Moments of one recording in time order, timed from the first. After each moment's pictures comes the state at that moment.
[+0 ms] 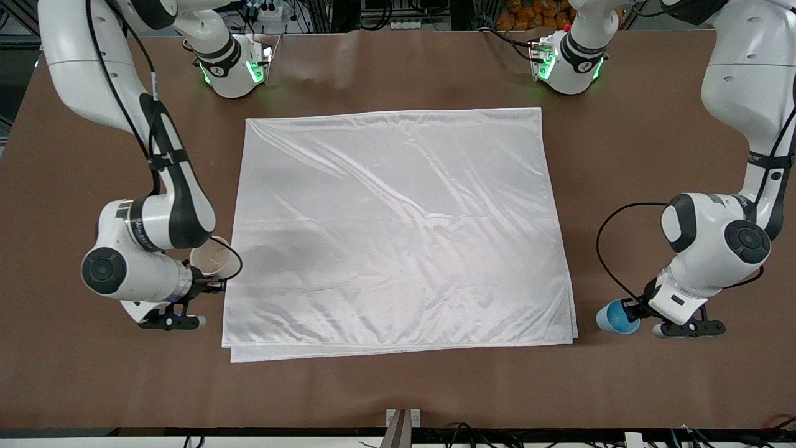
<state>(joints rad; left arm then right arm) 0.20 0.66 -0.24 -1.60 0.16 2.49 -0.10 0.14 0.68 0.01 -1.44 0.01 2.02 0.18</state>
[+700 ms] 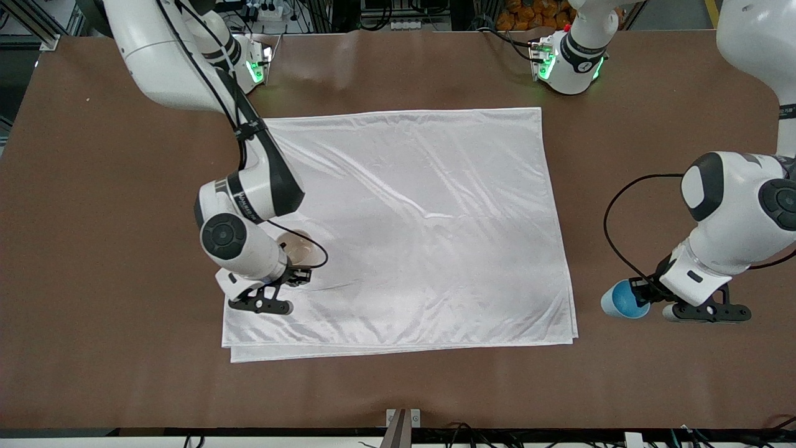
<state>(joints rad) 0.20 0.46 -0.32 -1.59 0.16 2.25 -0.10 0.40 0.70 0.01 -1.41 0.01 2.13 0.53</state>
